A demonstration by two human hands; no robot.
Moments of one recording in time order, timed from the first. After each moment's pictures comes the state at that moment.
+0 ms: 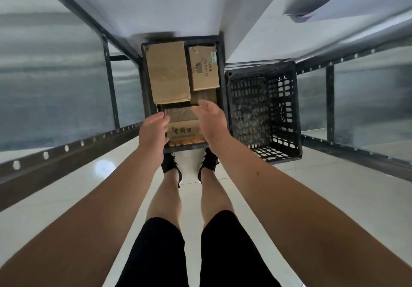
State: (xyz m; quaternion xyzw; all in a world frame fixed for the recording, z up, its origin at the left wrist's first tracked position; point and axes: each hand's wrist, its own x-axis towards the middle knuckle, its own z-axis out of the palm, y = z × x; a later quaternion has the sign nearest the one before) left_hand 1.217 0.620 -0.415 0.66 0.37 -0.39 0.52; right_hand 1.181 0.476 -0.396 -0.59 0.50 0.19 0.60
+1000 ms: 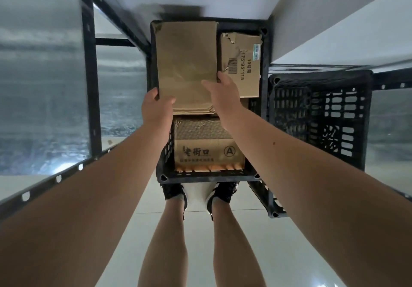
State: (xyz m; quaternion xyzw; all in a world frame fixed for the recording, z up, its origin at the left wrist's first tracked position) left_hand 1.316 0.616 -0.654 0.73 0.36 -0.29 0.51; right_hand 1.298 0.465 -0.636 -0.60 0.46 0.20 0.62
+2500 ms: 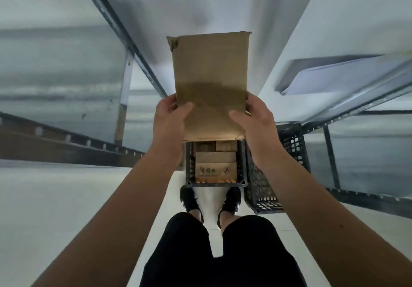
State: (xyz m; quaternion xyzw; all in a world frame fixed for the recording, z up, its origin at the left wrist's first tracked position) left_hand 1.215 0.607 -0.116 0.69 0.20 -0.19 0.67; right_hand 1.153 0.440 -0.143 -0.66 0.25 -0.01 0.70
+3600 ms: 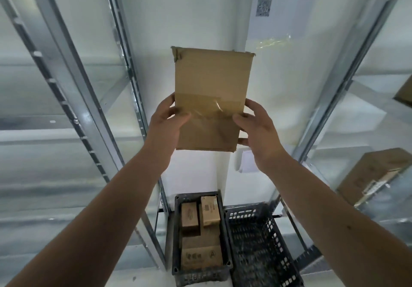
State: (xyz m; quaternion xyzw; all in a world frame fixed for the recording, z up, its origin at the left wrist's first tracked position) left_hand 1.083 0.660 0.150 0.65 -0.14 -0.05 0.74; right_hand 0.992 0.472 0.145 -0.67 0.11 -0.22 0.70
